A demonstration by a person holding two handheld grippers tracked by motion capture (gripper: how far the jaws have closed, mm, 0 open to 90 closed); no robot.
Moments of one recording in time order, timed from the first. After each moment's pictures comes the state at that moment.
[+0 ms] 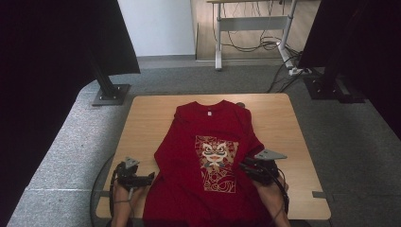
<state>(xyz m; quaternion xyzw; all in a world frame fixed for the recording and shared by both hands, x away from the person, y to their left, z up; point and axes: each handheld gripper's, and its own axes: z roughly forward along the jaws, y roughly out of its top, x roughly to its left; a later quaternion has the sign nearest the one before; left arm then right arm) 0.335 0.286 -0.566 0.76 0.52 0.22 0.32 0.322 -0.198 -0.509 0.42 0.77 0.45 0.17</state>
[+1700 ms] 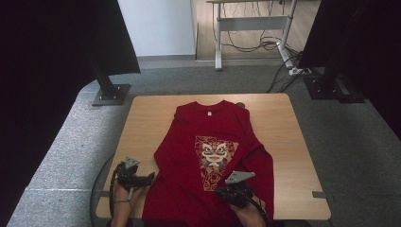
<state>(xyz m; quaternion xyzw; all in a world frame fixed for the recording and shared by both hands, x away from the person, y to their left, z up) 0.335 0.286 -0.566 0.76 0.52 0.22 0.32 0.278 -0.120 -0.542 0.34 0.84 0.43 0.04</state>
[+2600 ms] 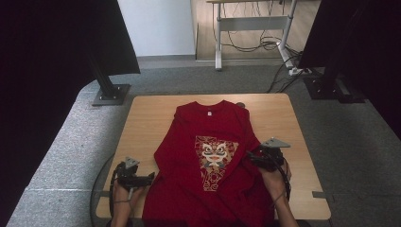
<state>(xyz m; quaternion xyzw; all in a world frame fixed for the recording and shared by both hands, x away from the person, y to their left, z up) 0.335 0.286 -0.566 0.76 0.52 0.22 0.32 0.373 -0.225 -0.522 0.46 0.75 0.41 0.23</state>
